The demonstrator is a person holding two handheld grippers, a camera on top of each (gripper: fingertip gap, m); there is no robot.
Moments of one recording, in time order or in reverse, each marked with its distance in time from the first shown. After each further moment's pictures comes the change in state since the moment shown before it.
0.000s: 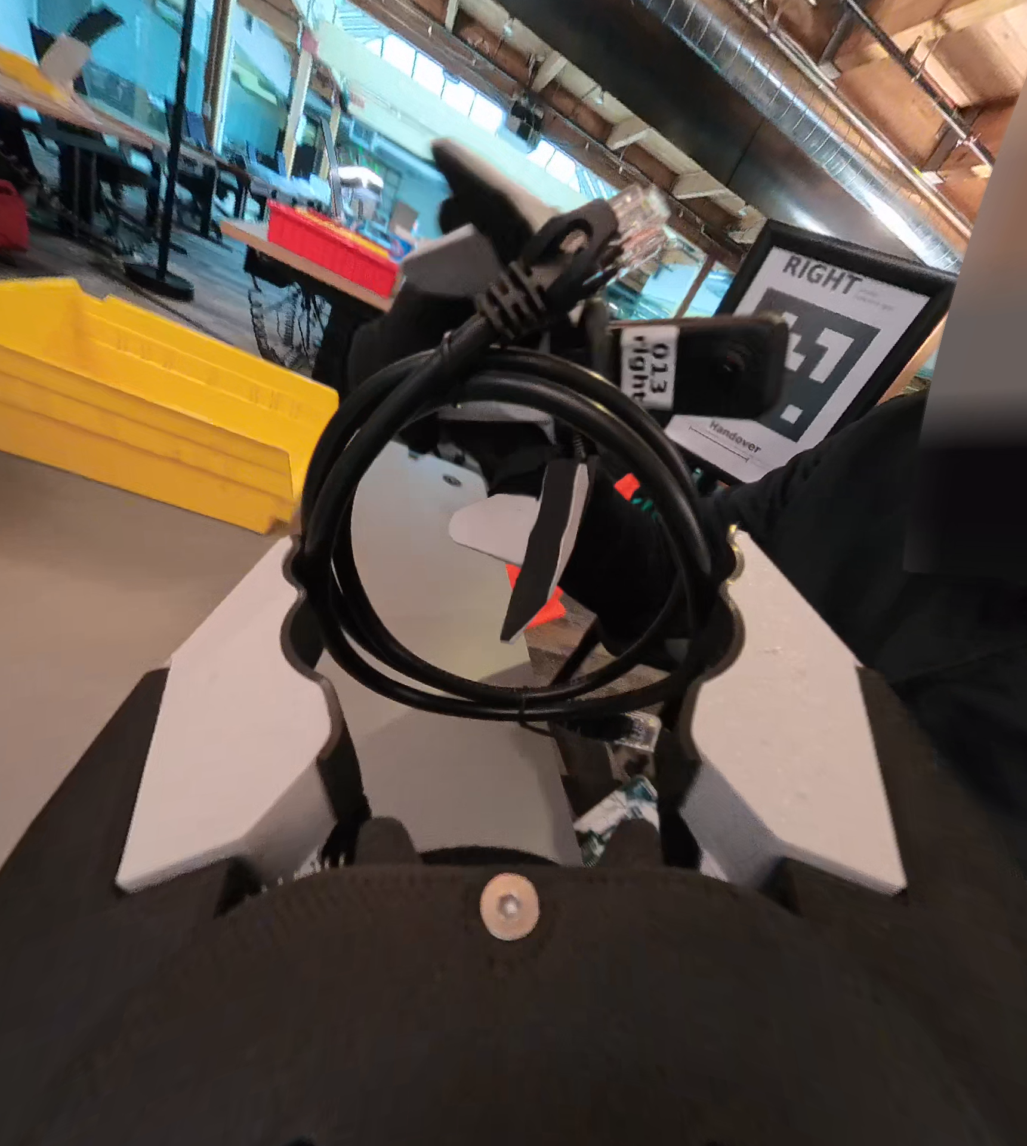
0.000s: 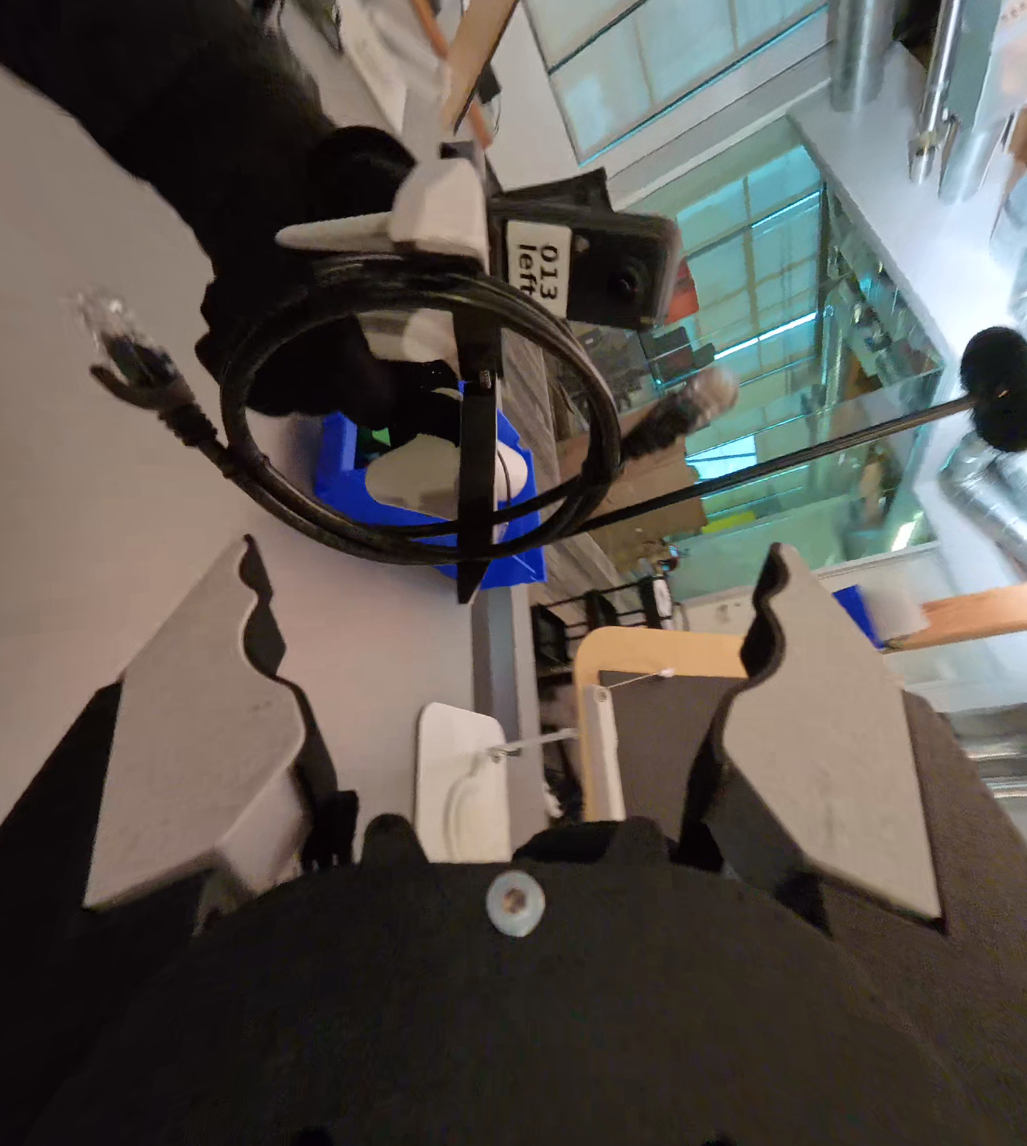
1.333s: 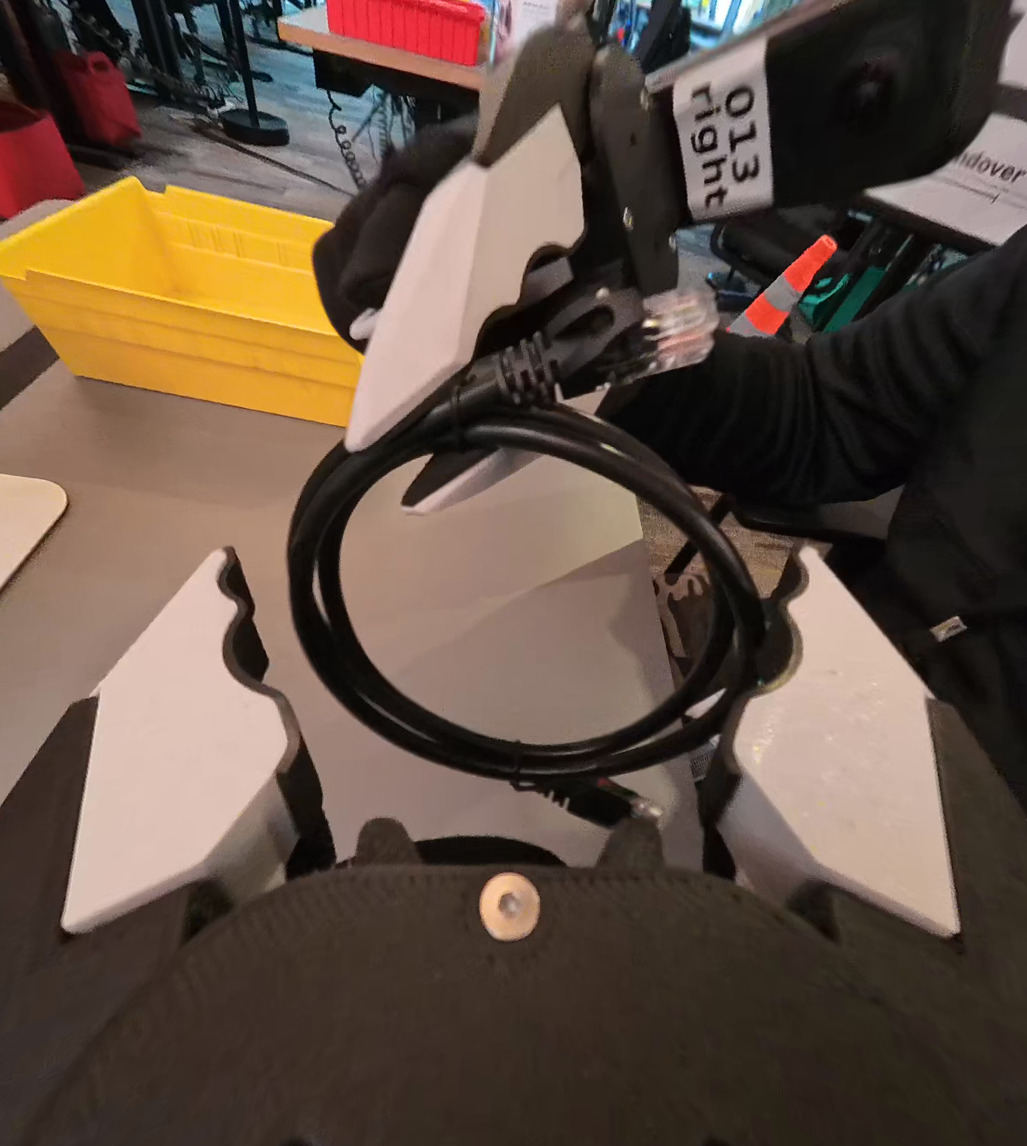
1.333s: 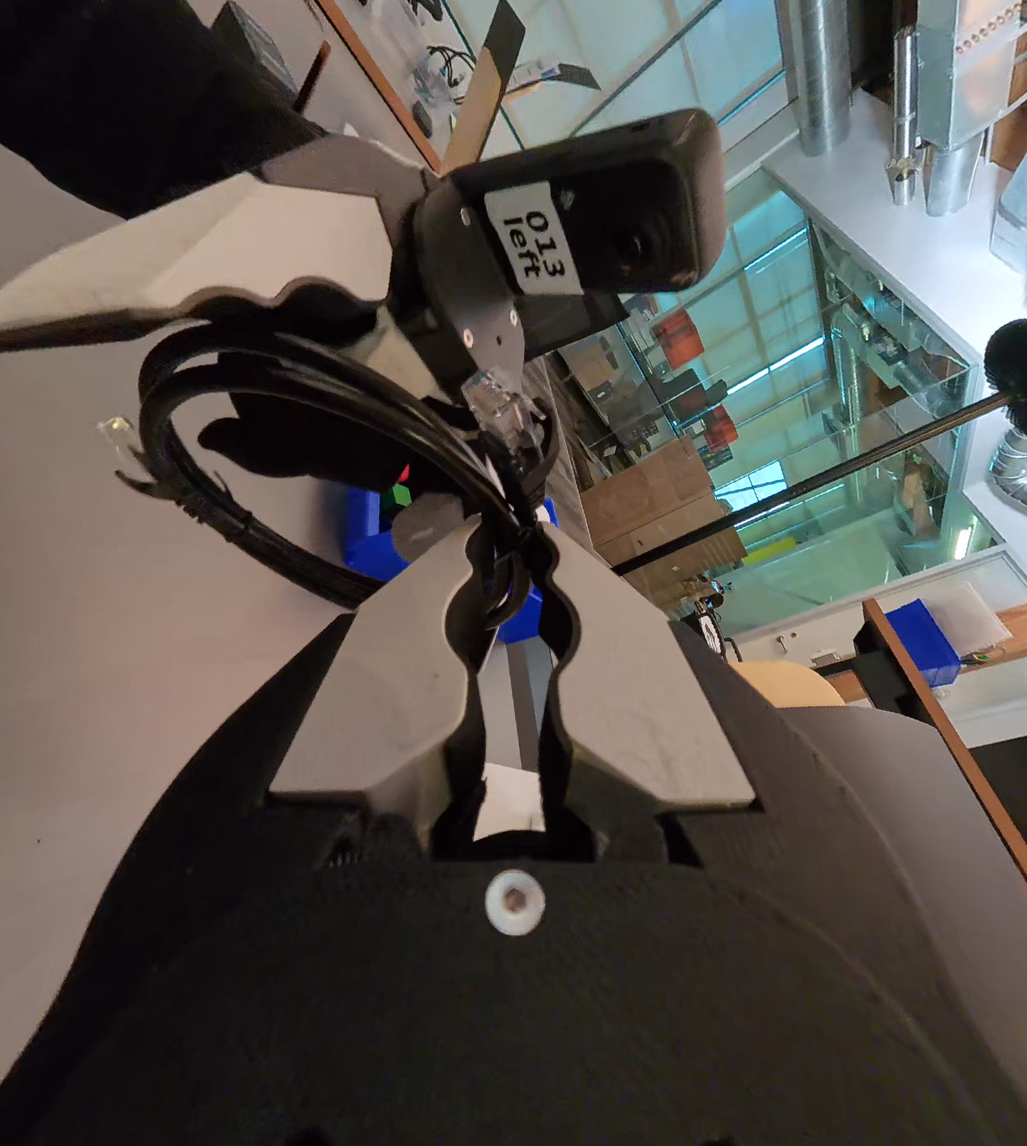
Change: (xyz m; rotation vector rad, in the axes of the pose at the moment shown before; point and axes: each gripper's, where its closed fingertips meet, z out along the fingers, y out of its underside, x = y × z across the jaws) left arm -0.005 0.037 0.024 -0.328 -0.218 0.243; right arm -0.001 -0.009 0.008 0.107 -0.007 0.118
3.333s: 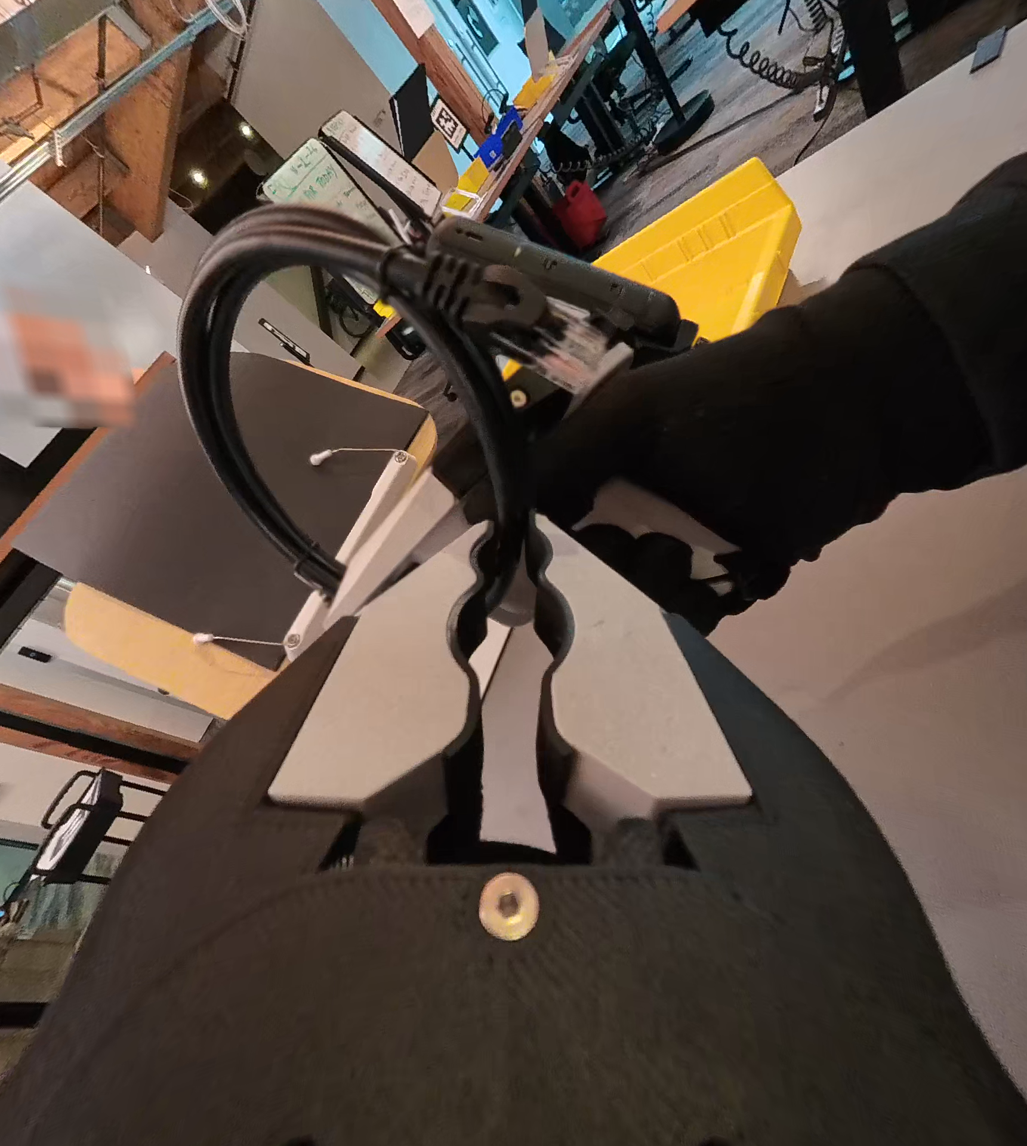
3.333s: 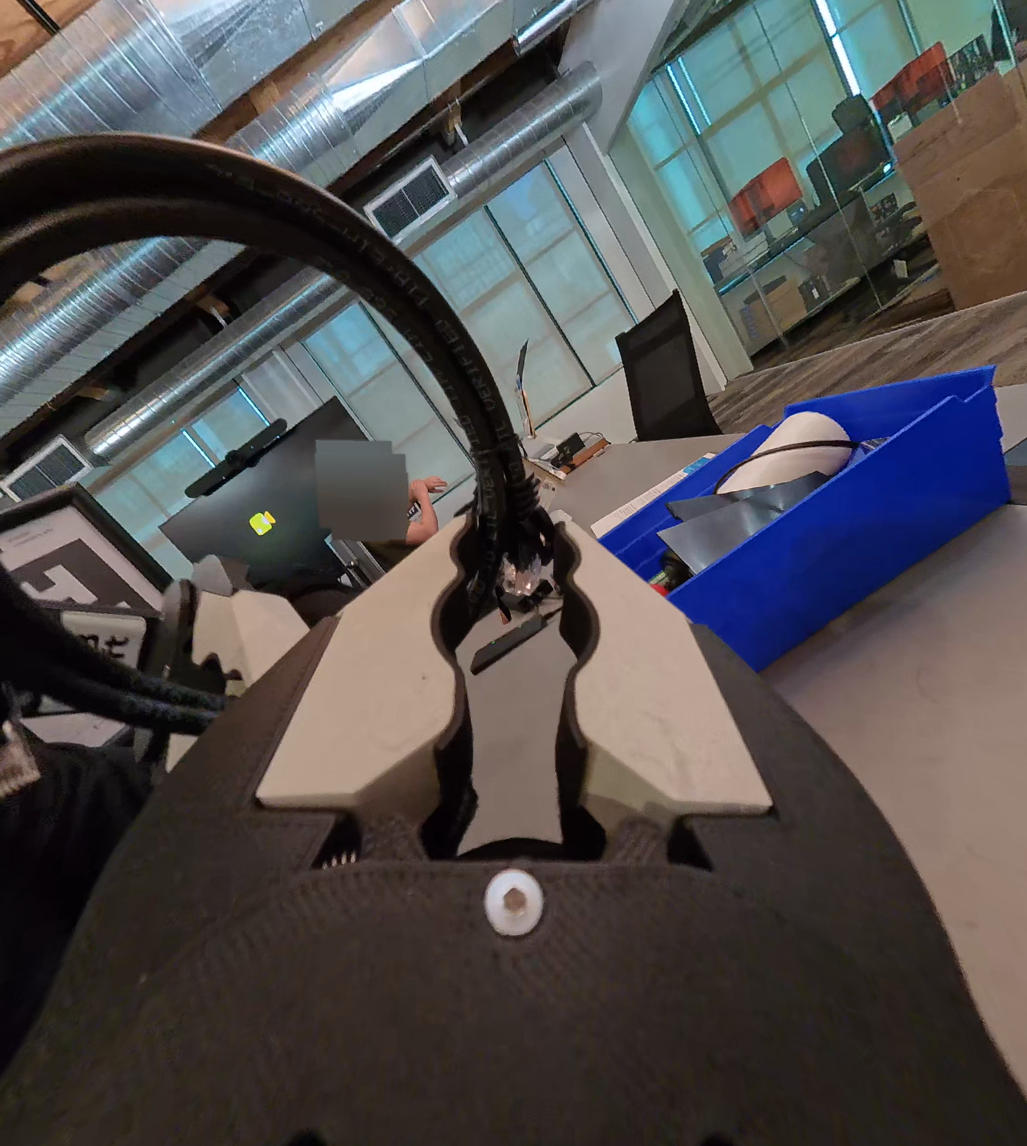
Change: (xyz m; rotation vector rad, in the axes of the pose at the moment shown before) left arm -0.042 -0.026 0.003 -0.058 -0.744 0.717; right arm 0.024 0.060 0.034 0.426 -0.053 1.575
